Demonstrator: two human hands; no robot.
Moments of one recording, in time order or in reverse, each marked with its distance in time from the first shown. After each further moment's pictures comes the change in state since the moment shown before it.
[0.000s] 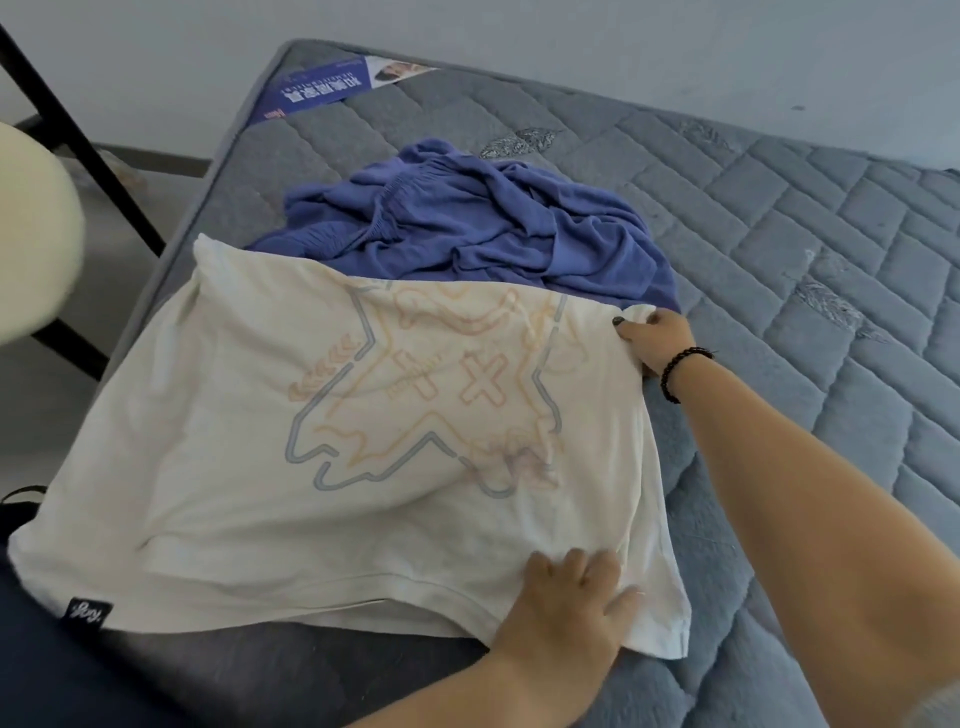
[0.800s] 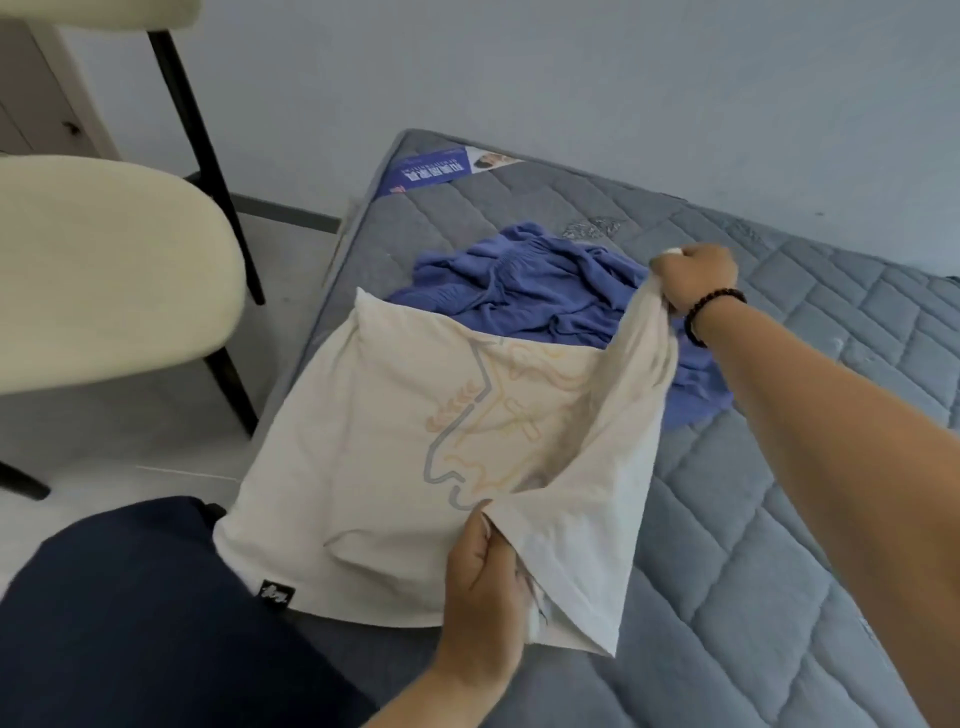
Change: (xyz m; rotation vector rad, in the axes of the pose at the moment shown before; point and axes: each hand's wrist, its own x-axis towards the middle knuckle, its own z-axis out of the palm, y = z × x) left_hand -0.094 -0.063 -0.164 -1.582 0.744 -0.751; right_hand -0.074 -0.191 0.025 -0.169 0.242 -0.348
